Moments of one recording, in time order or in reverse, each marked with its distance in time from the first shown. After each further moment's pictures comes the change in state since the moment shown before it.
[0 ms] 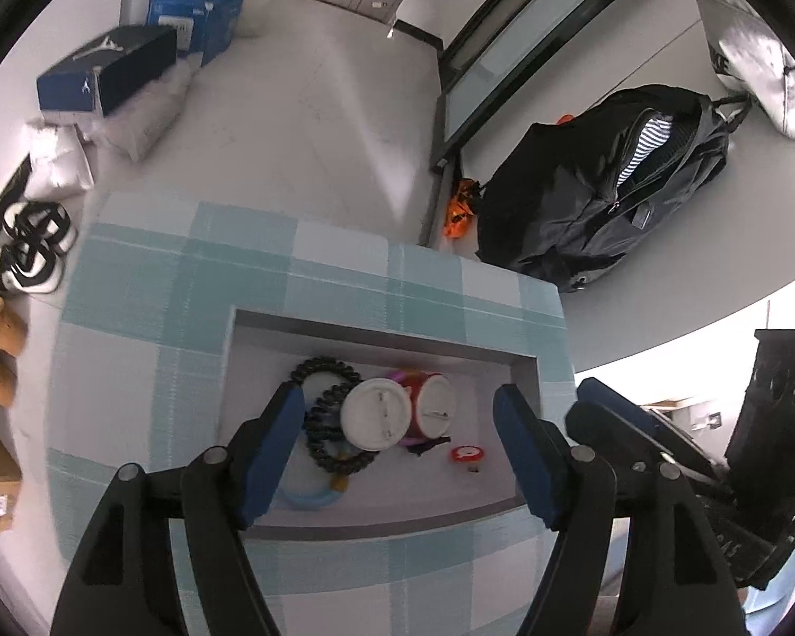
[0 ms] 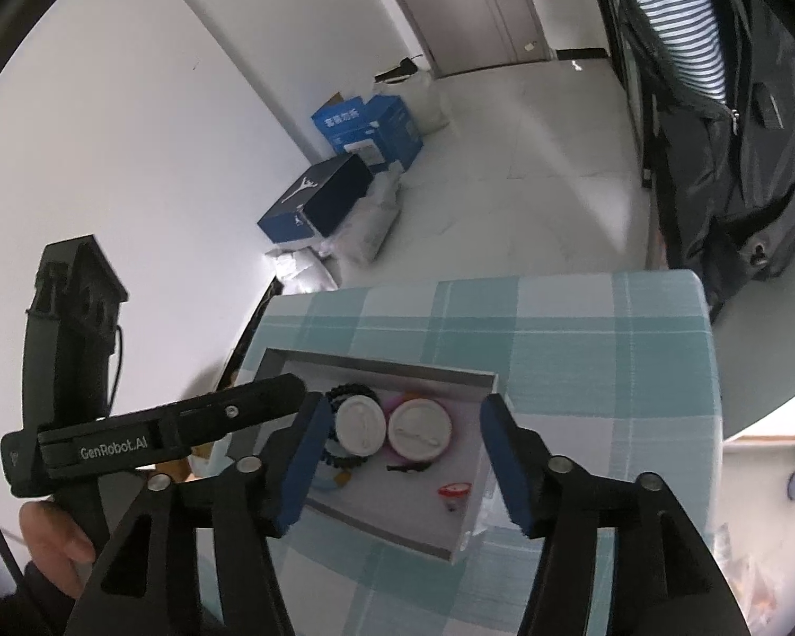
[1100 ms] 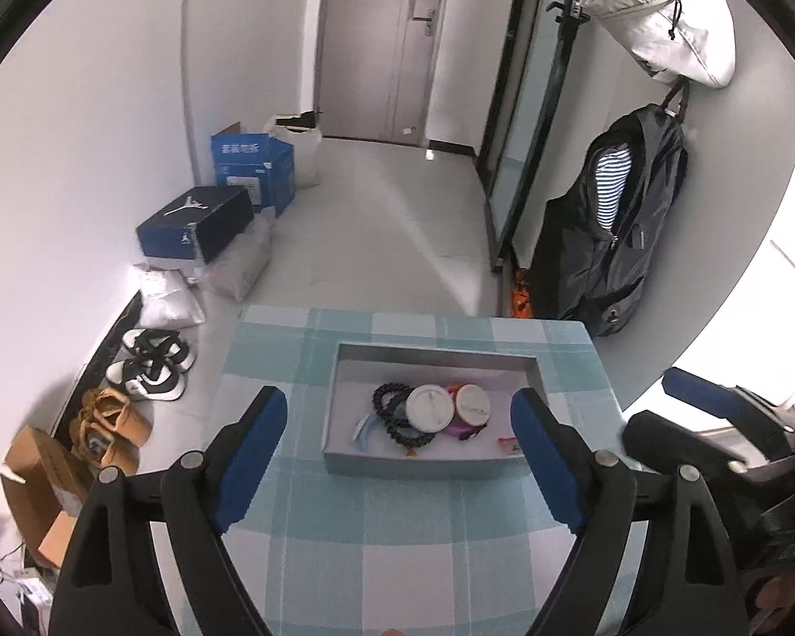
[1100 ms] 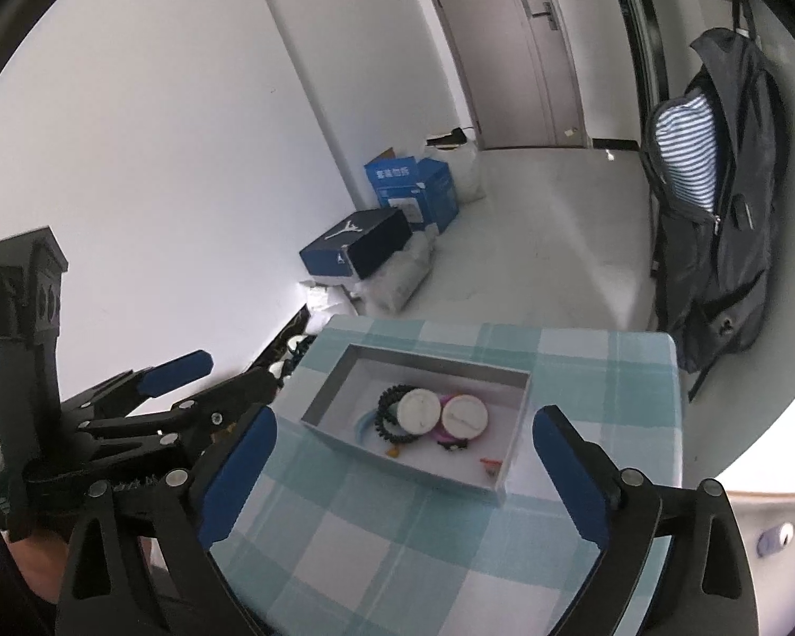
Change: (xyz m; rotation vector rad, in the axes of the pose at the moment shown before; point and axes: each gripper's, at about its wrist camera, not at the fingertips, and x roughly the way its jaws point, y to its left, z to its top) left arm -0.087 -0.050 -0.073 0.185 -0.370 0.303; right arm -0.081 0.049 -0.045 -0.188 -0.181 0.012
